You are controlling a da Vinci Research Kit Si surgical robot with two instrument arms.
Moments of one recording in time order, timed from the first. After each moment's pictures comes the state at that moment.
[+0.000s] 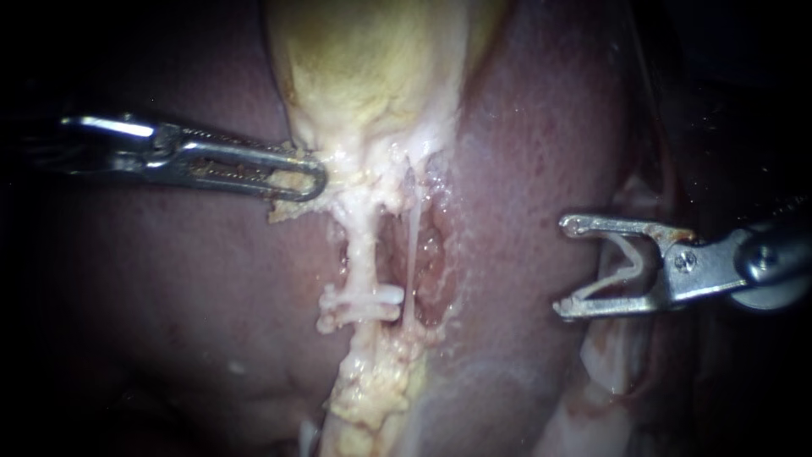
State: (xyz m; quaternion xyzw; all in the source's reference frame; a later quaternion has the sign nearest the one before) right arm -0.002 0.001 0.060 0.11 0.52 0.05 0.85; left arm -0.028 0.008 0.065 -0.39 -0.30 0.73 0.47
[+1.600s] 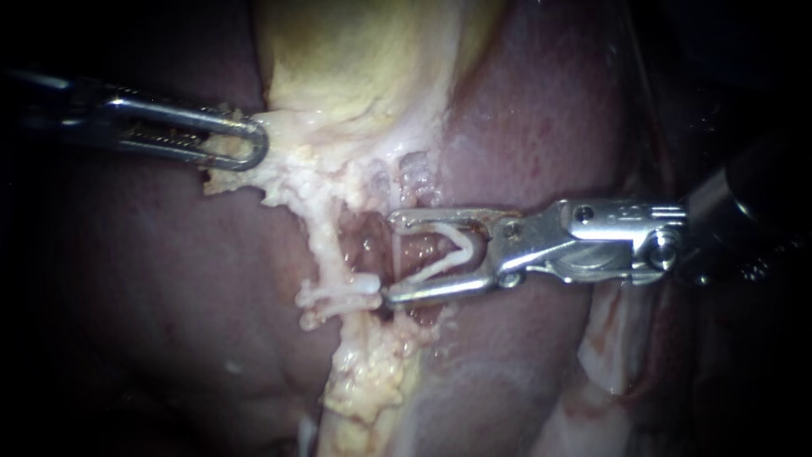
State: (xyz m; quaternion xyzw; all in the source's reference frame) right arm 0.013 0.003 0.066 0.28 0.58 0.16 0.75; left arm -0.024 0.011 0.058 -0.39 -0.33 0.72 0.47
